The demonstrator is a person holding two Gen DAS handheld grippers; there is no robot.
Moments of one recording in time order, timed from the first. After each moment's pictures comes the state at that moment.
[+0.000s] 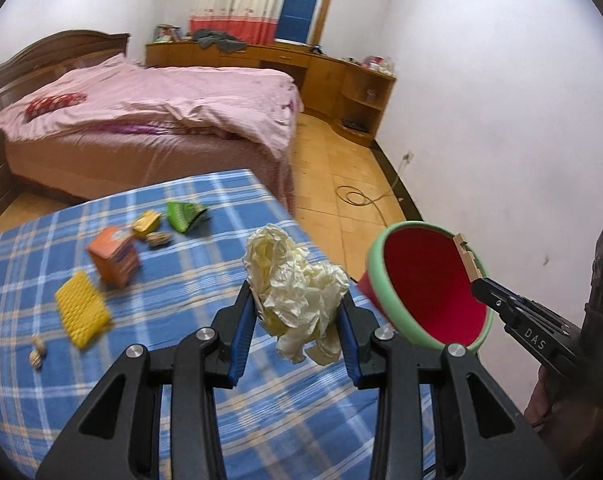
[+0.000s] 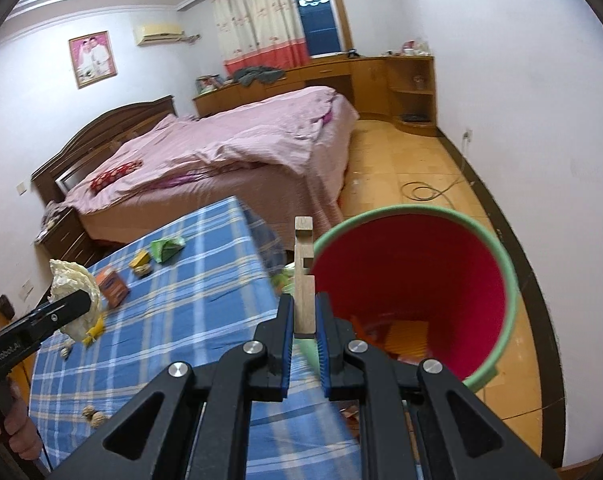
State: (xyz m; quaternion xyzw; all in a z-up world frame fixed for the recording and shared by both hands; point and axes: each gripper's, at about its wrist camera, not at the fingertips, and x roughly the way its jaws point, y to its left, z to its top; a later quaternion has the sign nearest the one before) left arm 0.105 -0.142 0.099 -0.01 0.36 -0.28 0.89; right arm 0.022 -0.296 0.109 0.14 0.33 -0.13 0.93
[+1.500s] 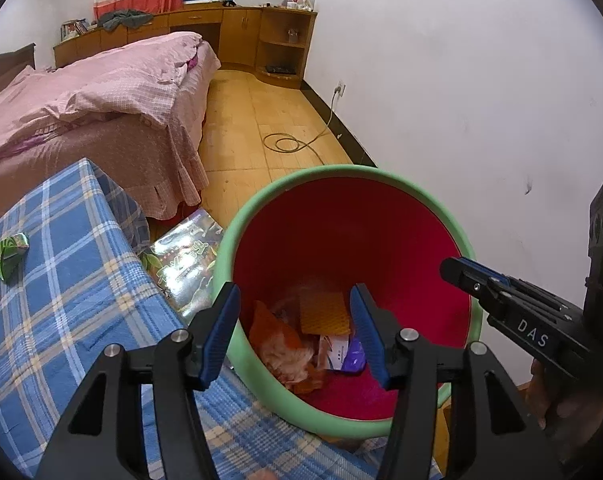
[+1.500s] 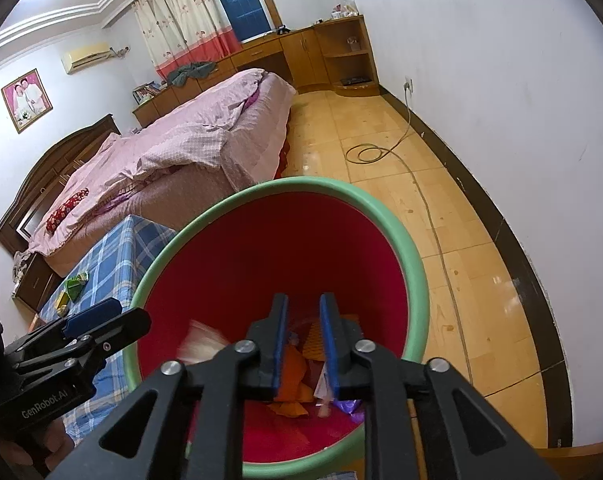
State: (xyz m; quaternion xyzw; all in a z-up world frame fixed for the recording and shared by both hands) left arm 0.136 -0.334 0.036 0.08 0.41 -0.38 0.83; right arm 0.023 -0.427 0.047 0.23 0.35 -0.19 0.89
